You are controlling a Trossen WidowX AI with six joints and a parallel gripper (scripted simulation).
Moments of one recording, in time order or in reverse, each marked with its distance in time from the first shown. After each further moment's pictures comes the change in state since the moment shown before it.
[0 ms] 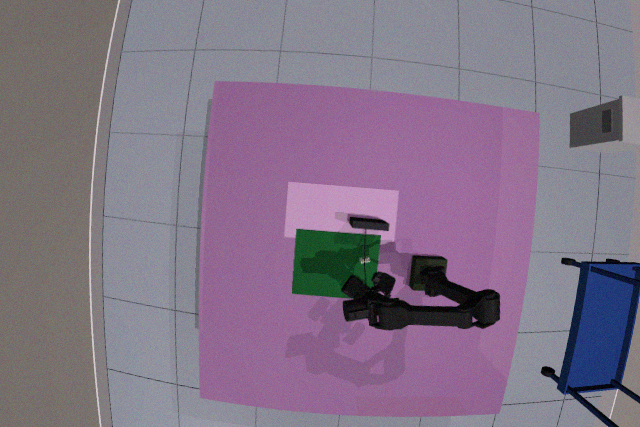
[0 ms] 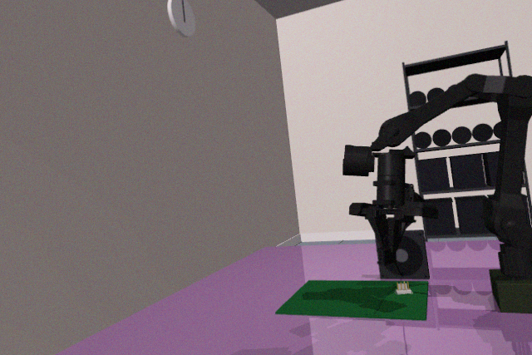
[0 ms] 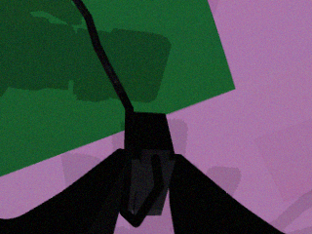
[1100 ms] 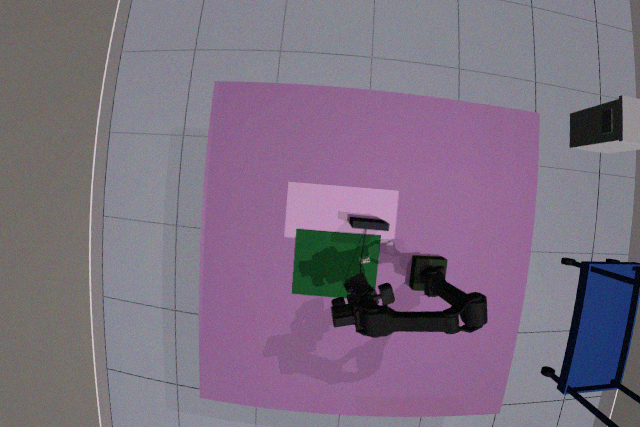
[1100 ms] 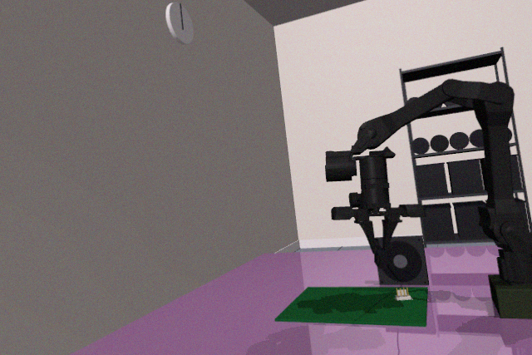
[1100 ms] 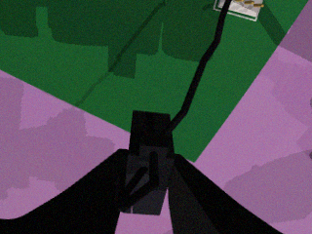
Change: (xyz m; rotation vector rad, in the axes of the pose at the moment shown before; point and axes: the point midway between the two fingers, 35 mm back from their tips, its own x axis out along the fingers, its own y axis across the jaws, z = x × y) arm -0.007 0.018 -0.010 -0.915 -0.122 -0.070
